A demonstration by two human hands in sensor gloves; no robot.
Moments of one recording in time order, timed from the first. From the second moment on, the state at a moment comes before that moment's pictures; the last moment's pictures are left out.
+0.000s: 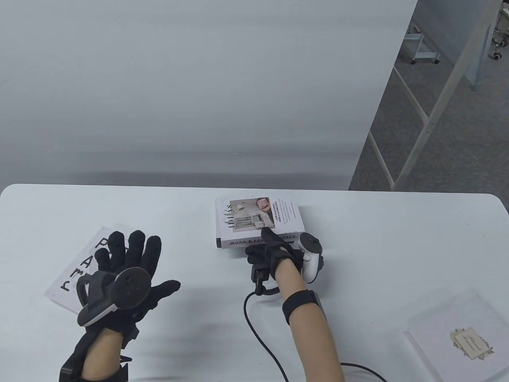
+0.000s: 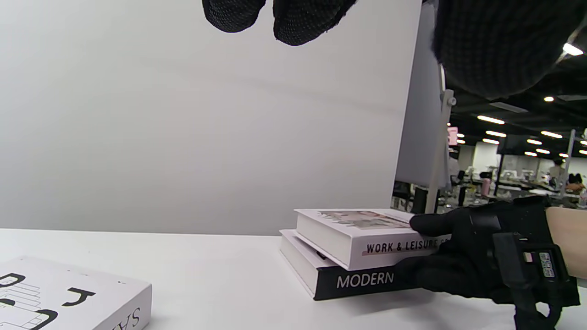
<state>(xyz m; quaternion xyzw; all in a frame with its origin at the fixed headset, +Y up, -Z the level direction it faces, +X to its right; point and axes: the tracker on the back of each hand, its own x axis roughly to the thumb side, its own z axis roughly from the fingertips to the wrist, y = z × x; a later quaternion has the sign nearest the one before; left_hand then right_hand) -0.264 -0.623 -0.296 0.08 -0.11 0.05 0.99 0.077 -0.821 -0.473 -0.17 0.20 0.65 0.72</state>
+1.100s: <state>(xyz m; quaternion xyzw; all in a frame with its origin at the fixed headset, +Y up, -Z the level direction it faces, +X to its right) -0.263 -0.623 -0.297 0.07 -0.12 0.06 0.99 0.060 -0.809 -0.479 -0.07 0.24 0.66 0.71</state>
